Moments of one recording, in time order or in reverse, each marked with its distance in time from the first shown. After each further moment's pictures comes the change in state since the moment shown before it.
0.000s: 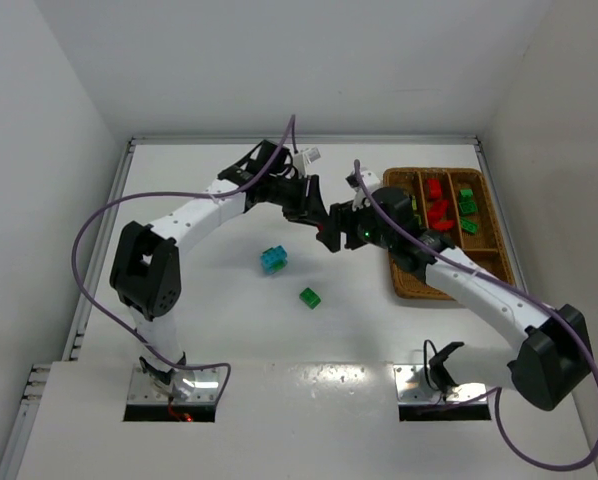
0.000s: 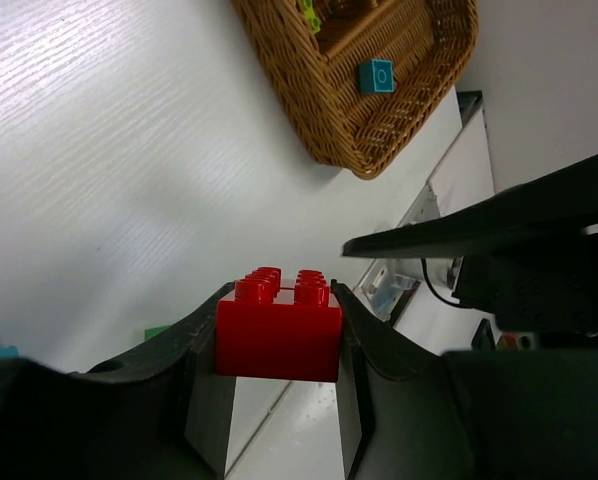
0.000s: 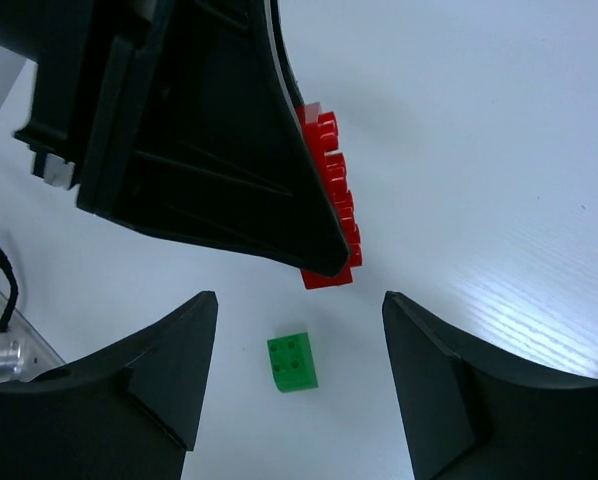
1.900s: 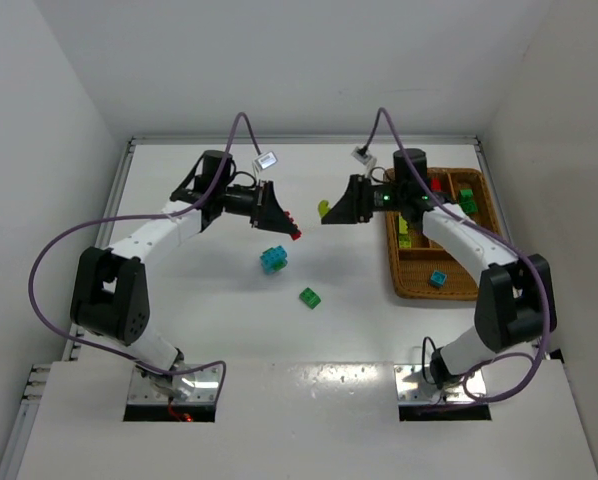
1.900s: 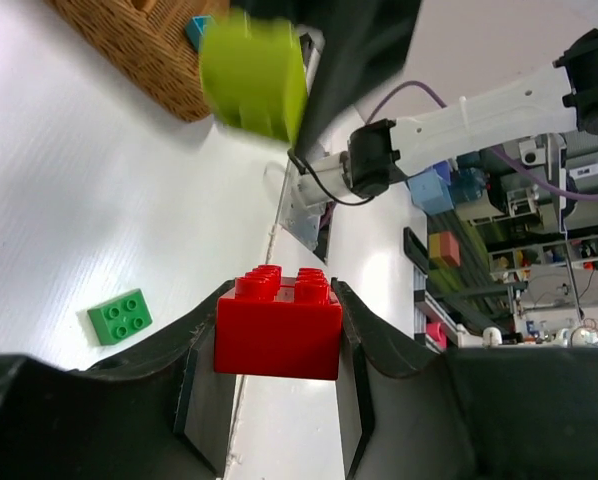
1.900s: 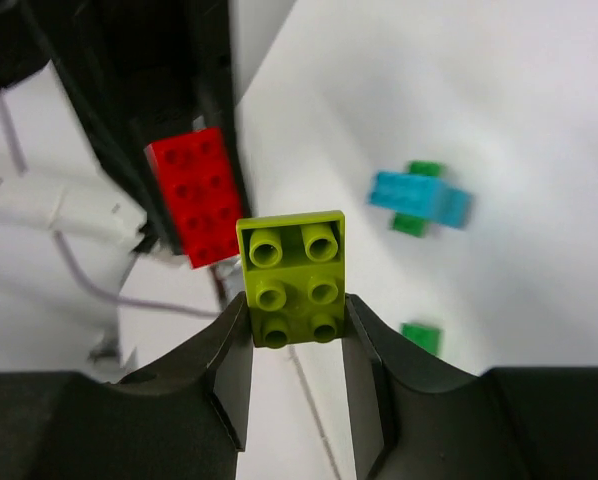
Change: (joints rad) left arm 0.221 -0.240 -0.371 0.313 0.563 0.092; right arm -0.277 0.332 0.206 0.050 -0.888 0.098
